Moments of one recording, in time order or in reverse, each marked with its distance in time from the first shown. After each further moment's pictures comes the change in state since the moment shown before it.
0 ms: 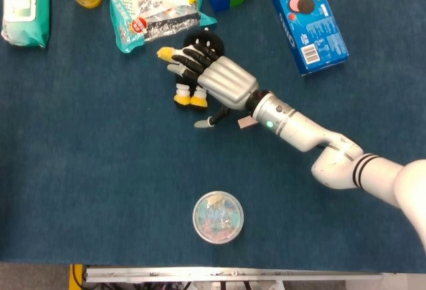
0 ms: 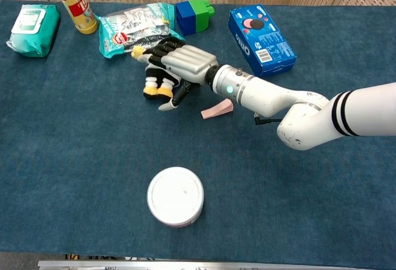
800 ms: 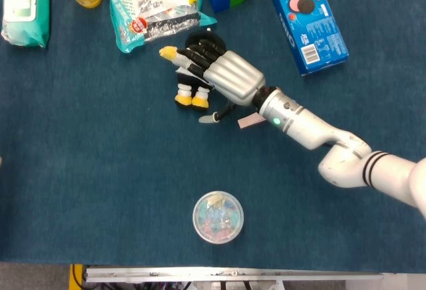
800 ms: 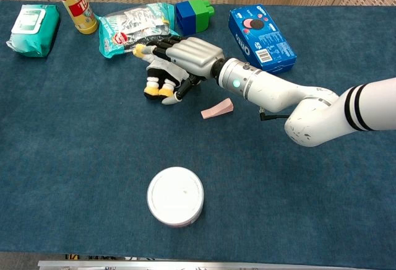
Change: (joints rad) left arm -0.010 -0.005 -0.003 0.002 -0.004 -0.016 0.003; right arm -0.014 0.058 0.020 -0.084 0.025 0.012 -0.056
